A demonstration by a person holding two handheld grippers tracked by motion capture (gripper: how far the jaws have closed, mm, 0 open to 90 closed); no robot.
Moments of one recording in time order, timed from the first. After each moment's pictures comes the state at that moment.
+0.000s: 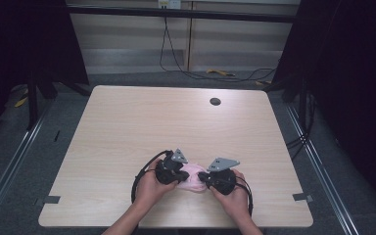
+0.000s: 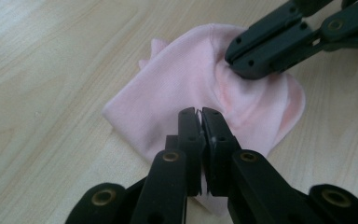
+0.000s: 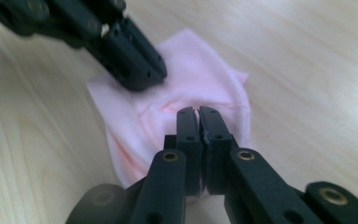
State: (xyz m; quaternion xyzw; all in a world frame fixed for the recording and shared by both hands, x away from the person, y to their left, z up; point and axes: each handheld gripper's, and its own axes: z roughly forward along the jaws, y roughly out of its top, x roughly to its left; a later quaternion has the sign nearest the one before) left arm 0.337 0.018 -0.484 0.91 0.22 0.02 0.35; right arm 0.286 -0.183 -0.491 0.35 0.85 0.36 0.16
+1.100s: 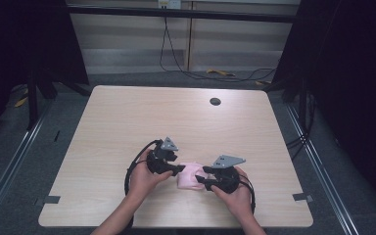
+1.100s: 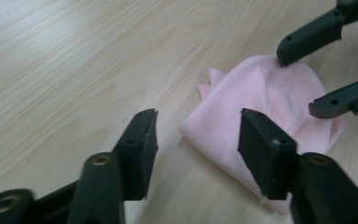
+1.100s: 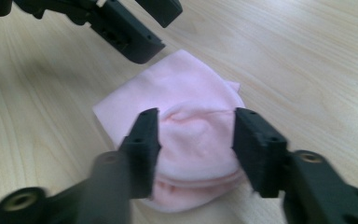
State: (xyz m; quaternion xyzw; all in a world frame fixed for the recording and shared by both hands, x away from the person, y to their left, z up) left arm 0.361 0.044 -0.472 0.89 0.26 0.05 0.38; right arm 0.292 -0.192 -0.487 0.36 0.83 0.41 0.14
